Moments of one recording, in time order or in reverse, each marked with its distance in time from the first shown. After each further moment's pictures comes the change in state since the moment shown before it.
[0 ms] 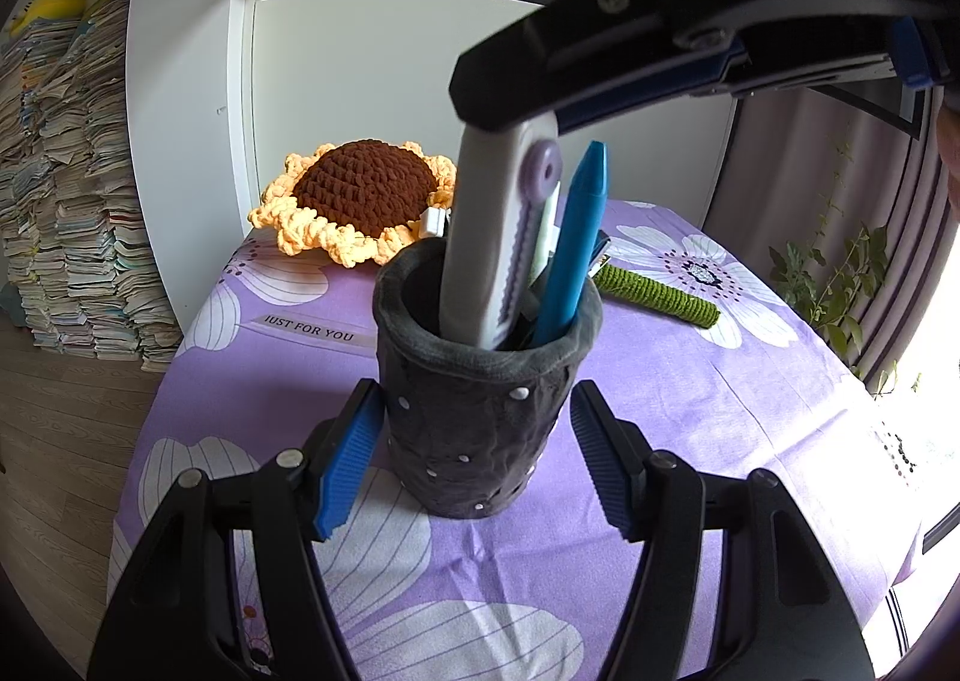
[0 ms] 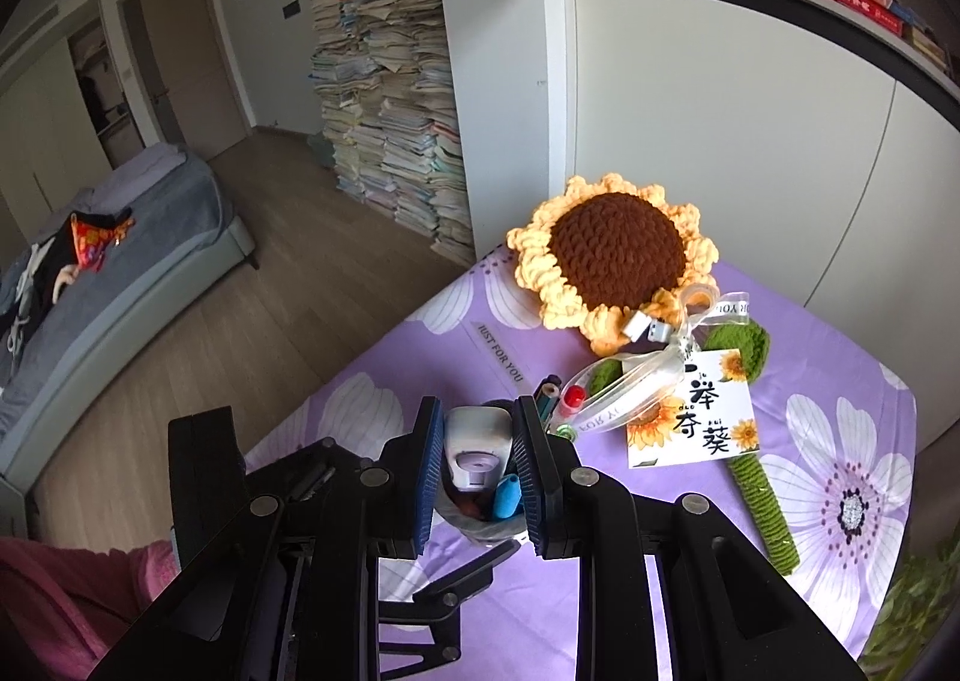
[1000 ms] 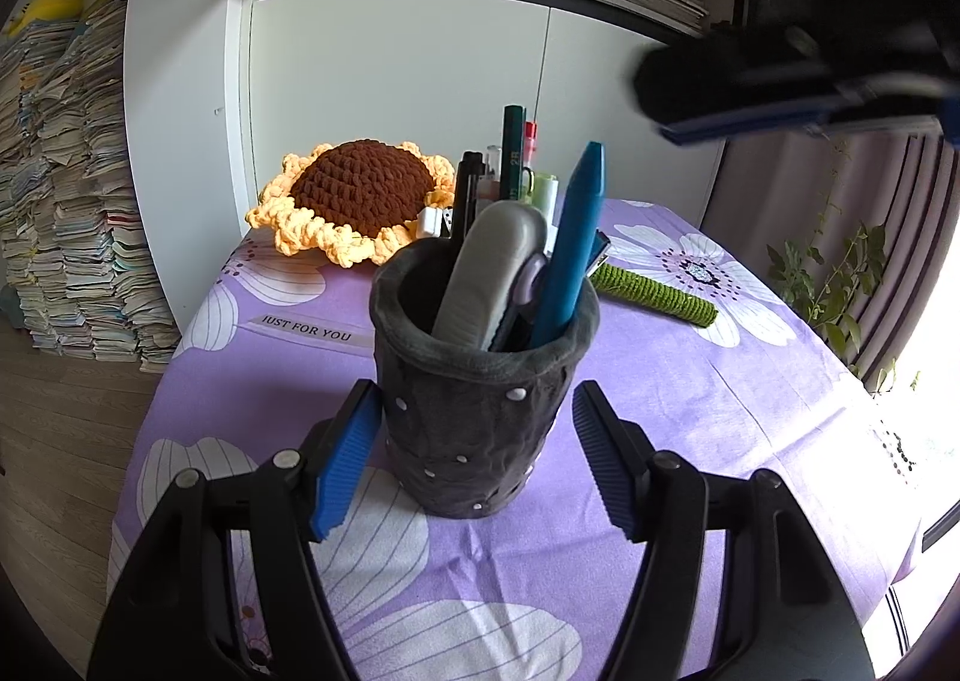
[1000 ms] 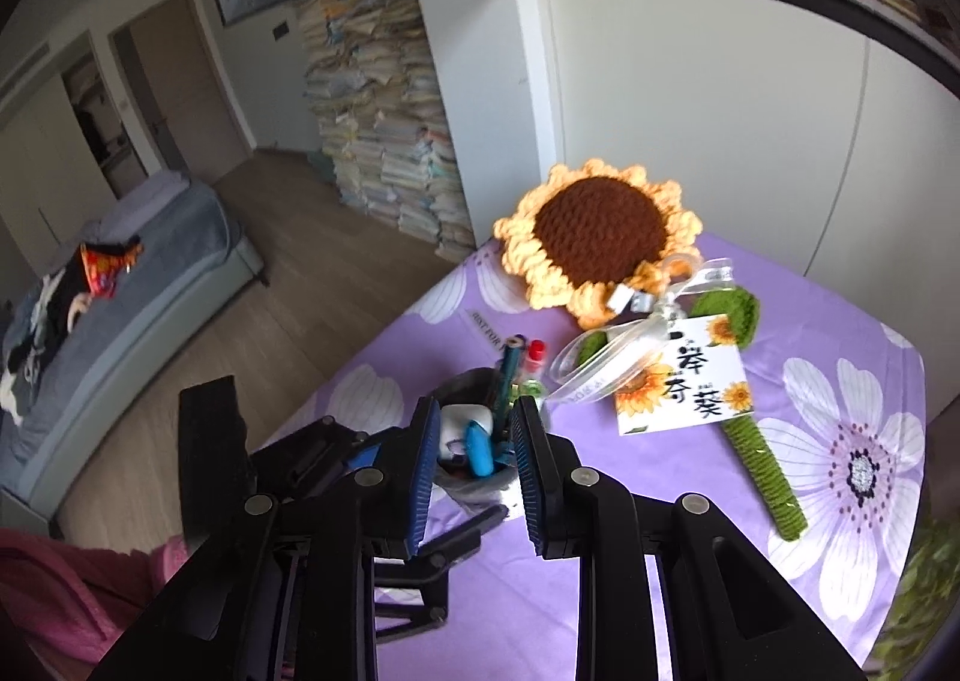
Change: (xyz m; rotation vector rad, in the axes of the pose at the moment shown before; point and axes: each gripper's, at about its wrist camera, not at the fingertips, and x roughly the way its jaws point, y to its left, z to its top) left arm -0.001 -0.001 0.001 0.005 0.003 -0.005; right arm -0.024 -0.031 -0.026 0.087 -0.033 0.027
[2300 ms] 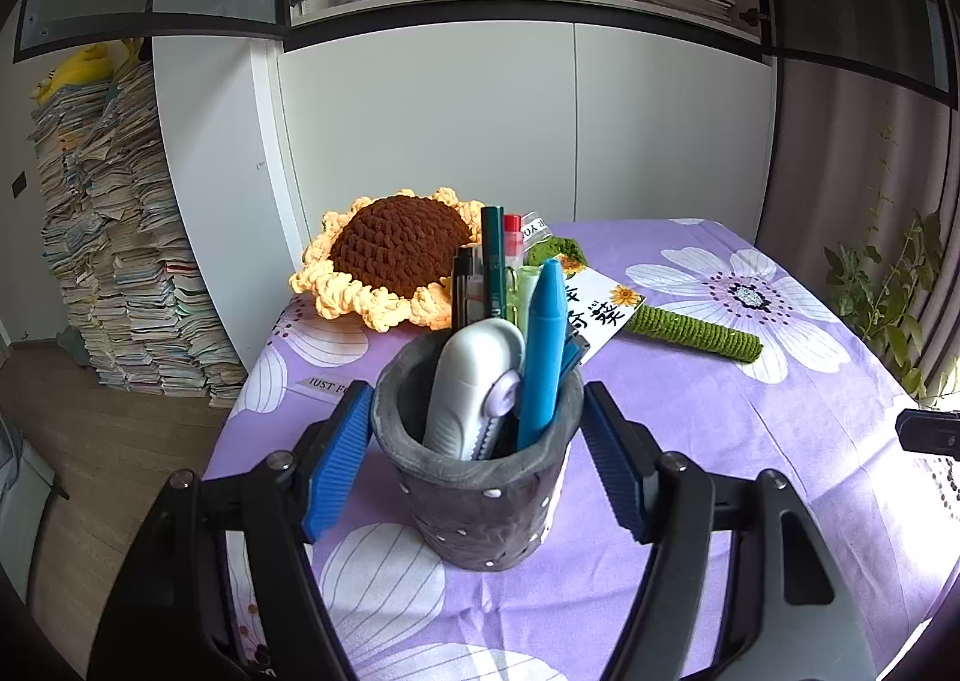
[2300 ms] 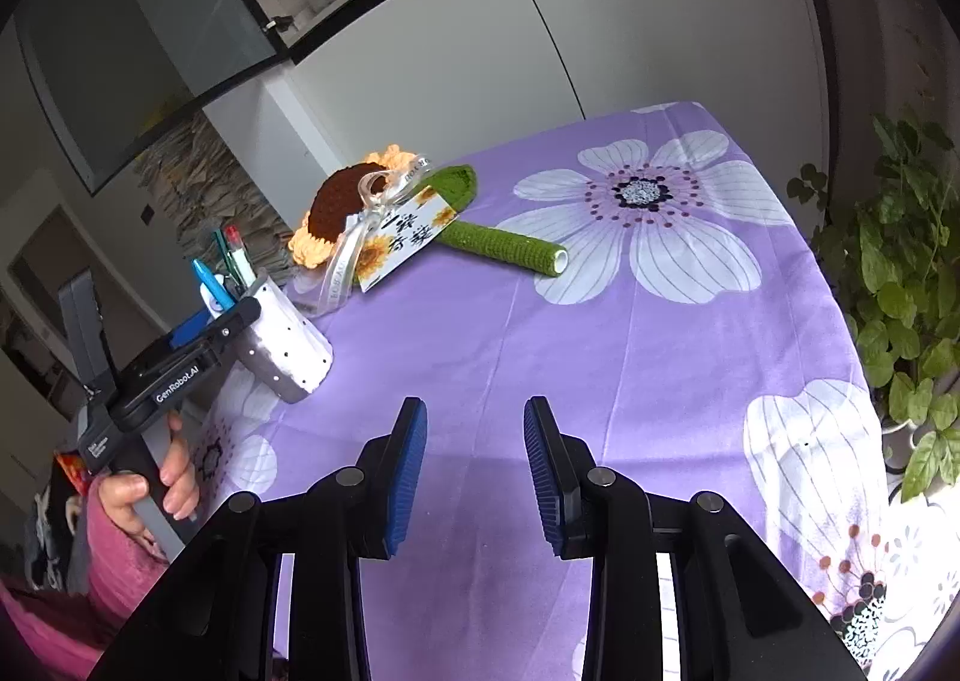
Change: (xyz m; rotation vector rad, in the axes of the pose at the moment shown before) left arm 0.002 -0.027 0.026 0.073 -0.045 0.200; right arm -0.067 -0.126 -0.198 0.498 -0.198 -0.127
